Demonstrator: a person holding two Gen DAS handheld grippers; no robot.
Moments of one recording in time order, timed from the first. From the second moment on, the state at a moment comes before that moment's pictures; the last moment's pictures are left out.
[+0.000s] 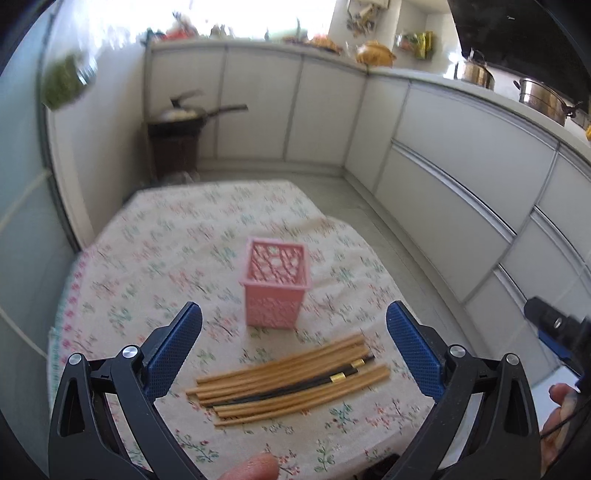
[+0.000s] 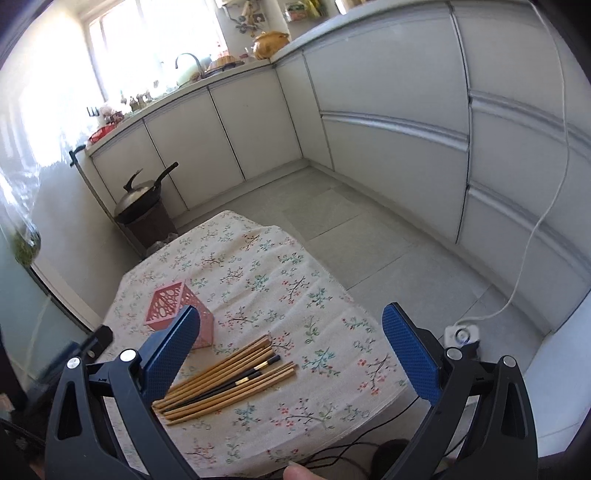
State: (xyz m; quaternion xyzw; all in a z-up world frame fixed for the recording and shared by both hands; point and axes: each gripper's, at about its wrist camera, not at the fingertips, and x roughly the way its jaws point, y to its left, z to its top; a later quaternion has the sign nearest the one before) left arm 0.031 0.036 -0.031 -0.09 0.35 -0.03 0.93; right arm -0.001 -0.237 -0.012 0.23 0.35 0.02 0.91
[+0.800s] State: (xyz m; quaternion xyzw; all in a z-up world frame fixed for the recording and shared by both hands) left arm 0.103 -0.126 -0.147 0.15 0.59 -0.43 0.66; right arm 0.026 -0.325 -0.066 0.54 0.44 0.15 0.70
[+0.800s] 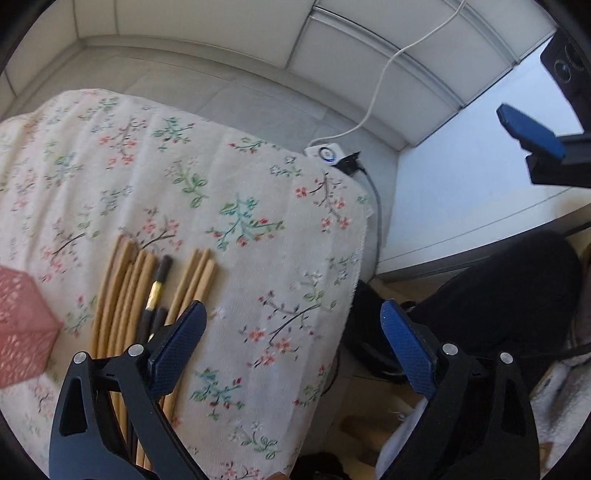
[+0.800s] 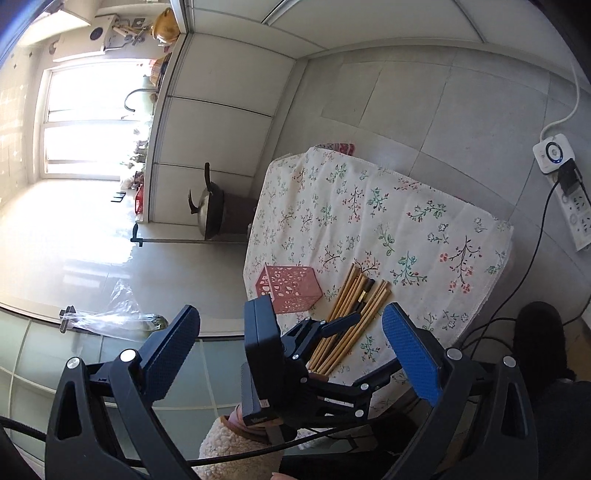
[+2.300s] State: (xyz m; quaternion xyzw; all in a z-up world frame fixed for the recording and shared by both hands) left arm 0.049 0.002 -0.018 0.01 0.40 -0.25 0.88; right arm 0.067 -0.241 -0.152 0.42 0.59 -0.03 0.68
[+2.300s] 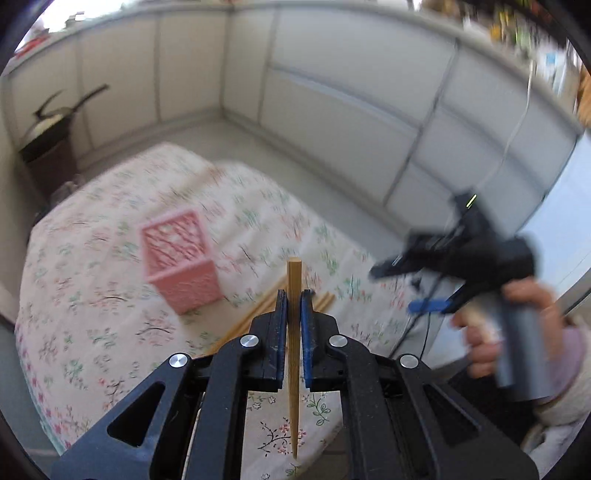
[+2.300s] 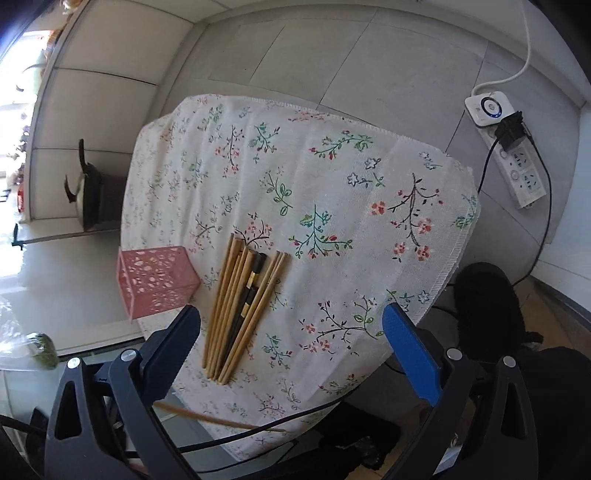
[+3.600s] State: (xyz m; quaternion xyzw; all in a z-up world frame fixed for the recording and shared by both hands) left arm -0.023 0.131 0.083 -0.13 0.18 -0.24 0.95; right arm 0.111 -0.181 -0.191 0.33 0.64 -0.15 0.68
